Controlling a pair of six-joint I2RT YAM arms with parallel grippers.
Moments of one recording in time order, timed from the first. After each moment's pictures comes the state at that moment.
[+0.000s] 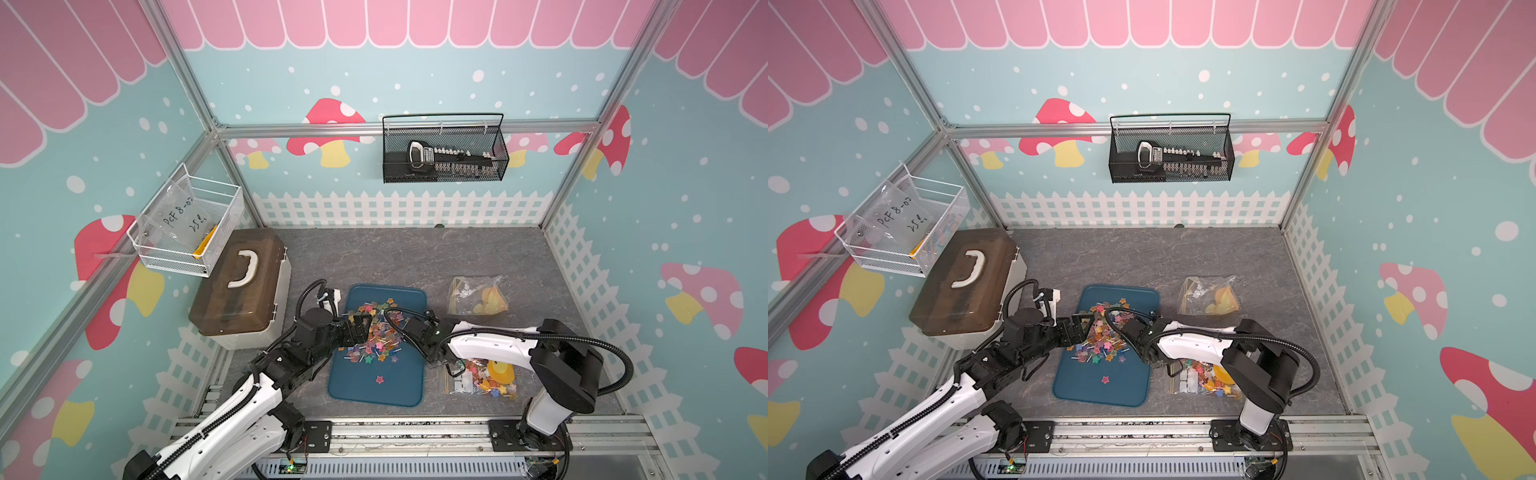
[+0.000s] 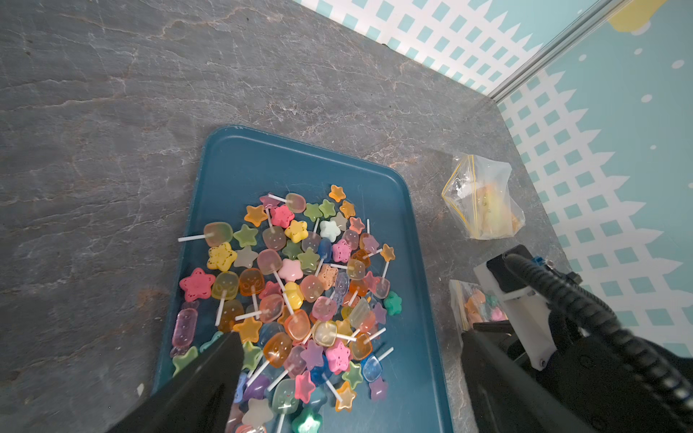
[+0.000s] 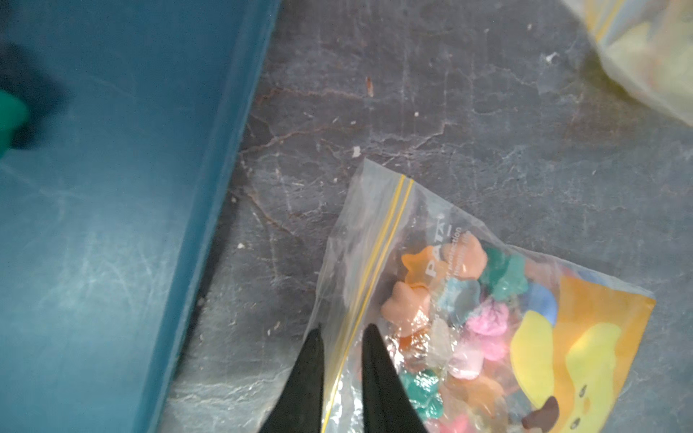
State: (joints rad) left arm -0.57 0.79 0.52 -0.26 -0.01 -0.63; right arm 1.00 1.68 0.99 -0.83 0.40 0.71
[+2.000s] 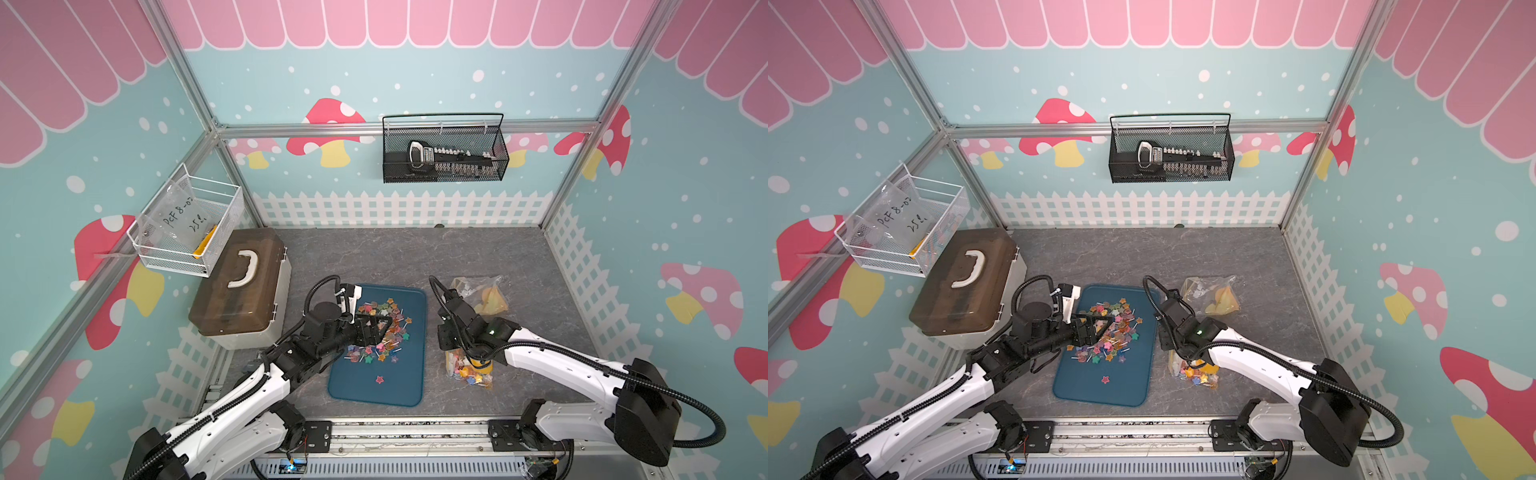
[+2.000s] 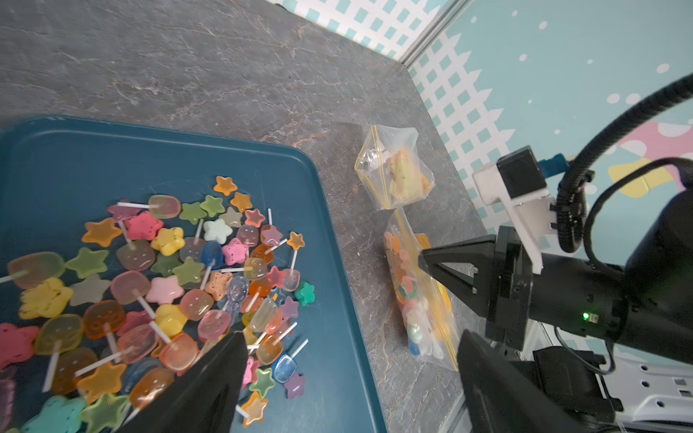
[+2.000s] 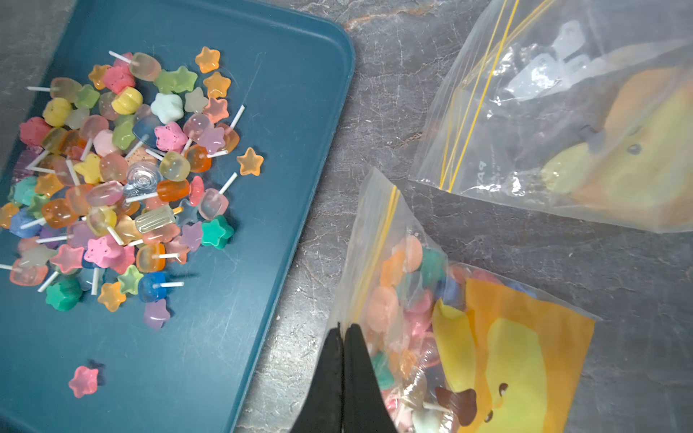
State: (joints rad) left arm -0.64 0.92 0.57 -0.11 0.21 -0.63; right arm 0.82 1.26 0.80 -0.53 0.23 0.55
